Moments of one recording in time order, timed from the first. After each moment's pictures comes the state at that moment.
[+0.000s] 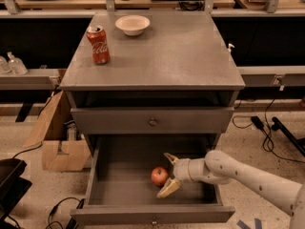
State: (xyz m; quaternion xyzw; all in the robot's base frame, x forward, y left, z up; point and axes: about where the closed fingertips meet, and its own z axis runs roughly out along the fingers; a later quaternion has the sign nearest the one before) arm 0.556 -0.052 0.402 -0.56 0.68 0.28 0.38
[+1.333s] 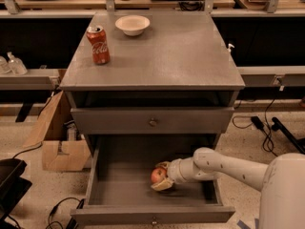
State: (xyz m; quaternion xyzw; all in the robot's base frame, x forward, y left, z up) arm 0.563 -0.034 0.360 -0.57 0.71 0.27 0.31
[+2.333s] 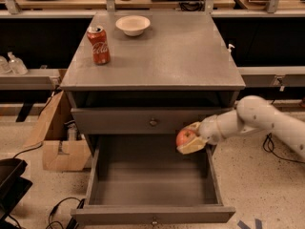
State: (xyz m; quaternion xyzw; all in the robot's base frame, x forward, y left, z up) arm 0.586 -0.126 0.599 -0.53 0.73 0.30 0.31
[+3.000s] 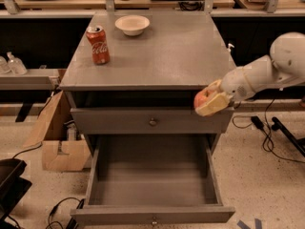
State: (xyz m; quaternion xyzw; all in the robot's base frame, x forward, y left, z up) arm 0.608 -0.179 0.773 -0.52 0.75 0.27 0.30
